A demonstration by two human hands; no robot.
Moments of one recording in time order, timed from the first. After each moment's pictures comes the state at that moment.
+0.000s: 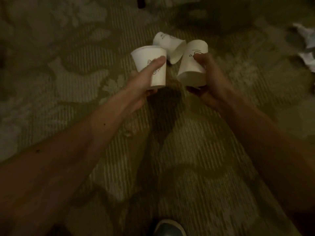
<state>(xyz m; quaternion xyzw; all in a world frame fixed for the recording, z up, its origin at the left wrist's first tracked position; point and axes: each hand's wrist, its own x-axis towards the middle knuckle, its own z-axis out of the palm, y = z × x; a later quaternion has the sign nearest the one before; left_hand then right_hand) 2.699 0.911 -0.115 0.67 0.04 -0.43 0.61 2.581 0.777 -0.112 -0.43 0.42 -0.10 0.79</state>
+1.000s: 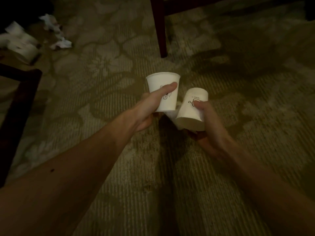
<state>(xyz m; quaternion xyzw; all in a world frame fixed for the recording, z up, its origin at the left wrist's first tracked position) 2.788 0.890 -0.108 0.69 -0.06 -0.44 0.57 2.646 0.800 -0.136 -0.36 0.37 -0.08 0.85</state>
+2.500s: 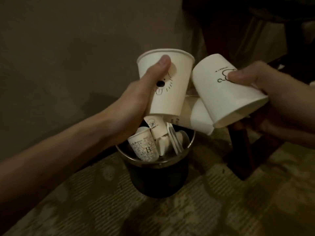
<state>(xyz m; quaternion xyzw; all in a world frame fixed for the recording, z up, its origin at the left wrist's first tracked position) 2.671 1.692 0.132 0.71 0.04 0.04 0.70 2.748 1.508 0.191 -0.78 -0.15 0.18 0.58</state>
